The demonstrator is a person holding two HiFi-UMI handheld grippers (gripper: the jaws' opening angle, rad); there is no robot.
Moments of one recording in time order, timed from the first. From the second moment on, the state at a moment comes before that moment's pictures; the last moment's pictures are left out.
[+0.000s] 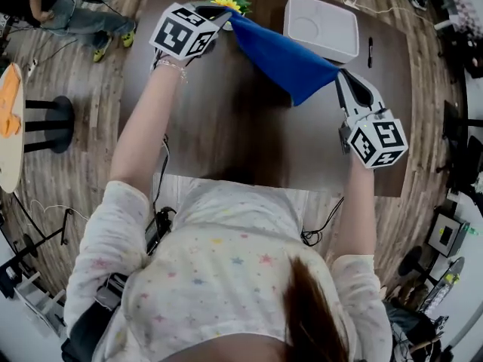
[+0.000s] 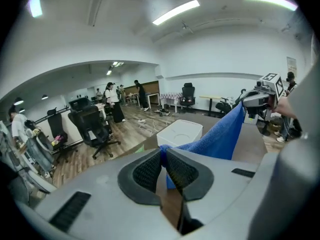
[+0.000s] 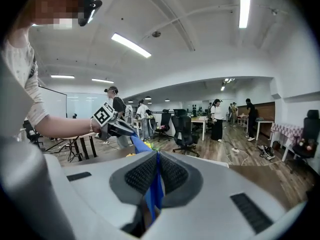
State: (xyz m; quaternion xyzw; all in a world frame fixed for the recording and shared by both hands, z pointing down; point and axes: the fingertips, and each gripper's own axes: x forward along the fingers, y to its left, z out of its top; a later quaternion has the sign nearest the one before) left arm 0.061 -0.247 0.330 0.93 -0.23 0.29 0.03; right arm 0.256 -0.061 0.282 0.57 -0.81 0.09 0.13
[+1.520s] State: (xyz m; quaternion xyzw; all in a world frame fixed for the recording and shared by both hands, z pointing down) left arm -0.086 0.082 0.559 0.85 -0.33 0.30 0.27; right arm 0.185 0.159 0.538 0.34 -0.85 0.26 0.30
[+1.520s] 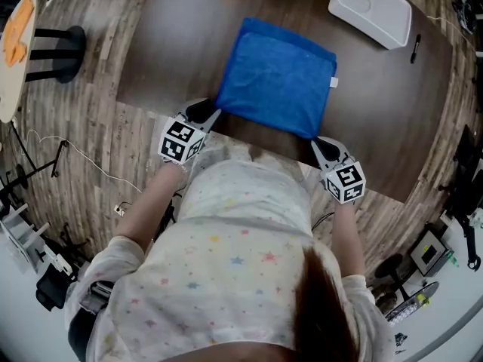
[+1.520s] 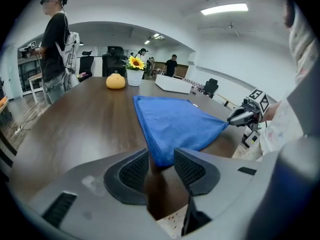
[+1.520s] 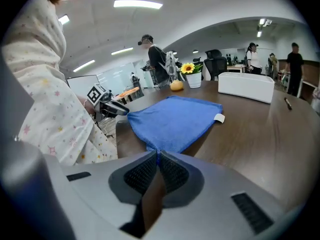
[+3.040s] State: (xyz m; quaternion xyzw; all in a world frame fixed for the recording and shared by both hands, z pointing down) left arm -0.004 -0.130 0.557 0.91 -0.25 0.33 0.10; right arm 0.232 -0.054 0.551 0.45 -0.80 0.23 0.31
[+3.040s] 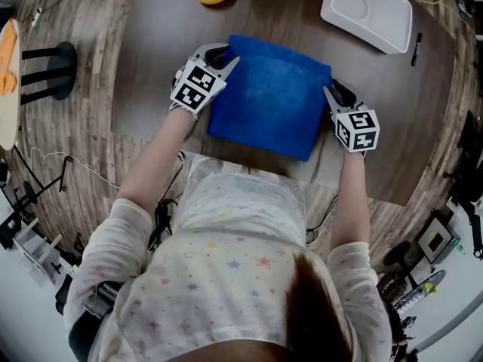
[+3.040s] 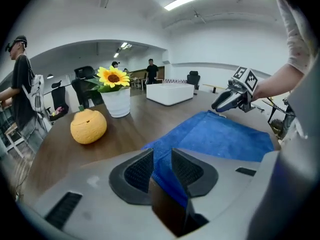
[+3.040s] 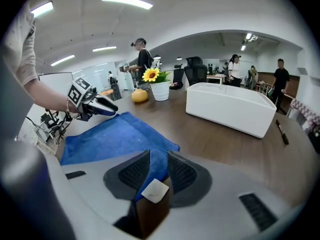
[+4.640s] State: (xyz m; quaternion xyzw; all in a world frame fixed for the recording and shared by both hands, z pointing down) left arm -0.017 -0.130 0.503 0.91 -0.25 0.31 0.05; right arm 0.236 -0.059 0.489 0.47 -0.81 0.19 0.29
